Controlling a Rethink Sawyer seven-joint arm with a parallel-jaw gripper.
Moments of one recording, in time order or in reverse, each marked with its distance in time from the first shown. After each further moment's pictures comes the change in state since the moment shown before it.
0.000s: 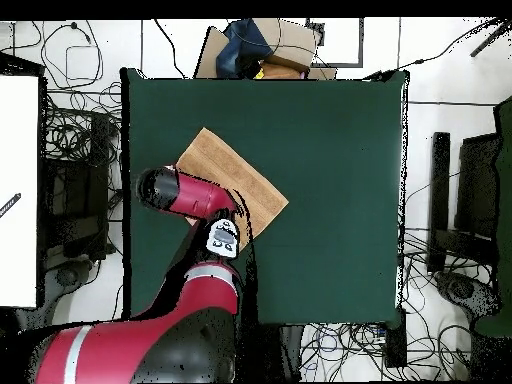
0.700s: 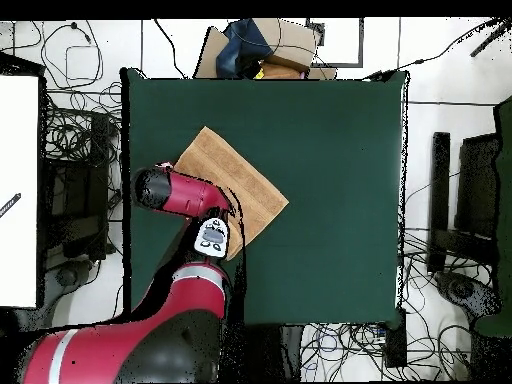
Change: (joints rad) arm 0.038 0.016 -0.033 -0.030 -0.001 -0.016 0.000
